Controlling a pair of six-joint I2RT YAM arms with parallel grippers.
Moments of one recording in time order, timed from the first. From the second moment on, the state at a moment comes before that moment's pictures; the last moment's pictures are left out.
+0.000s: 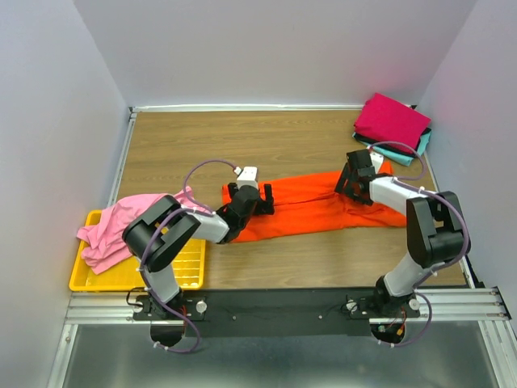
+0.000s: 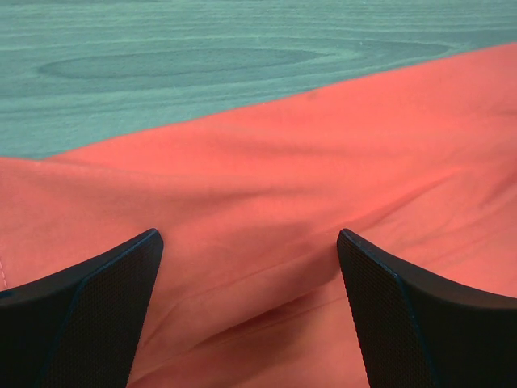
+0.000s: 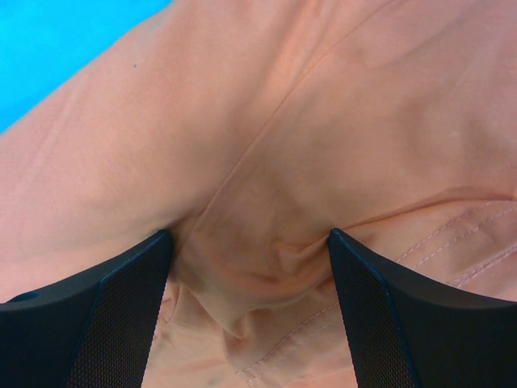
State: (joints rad) left arm -0.76 1.75 0.66 0.60 -0.36 -0.49; right arm 0.20 1.64 0.87 -0.24 0.33 0.55
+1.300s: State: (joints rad) left arm -1.23 1.66 0.49 0.71 -0.38 -0.82; right arm 0.26 2.26 1.66 -0.11 -0.21 0.26
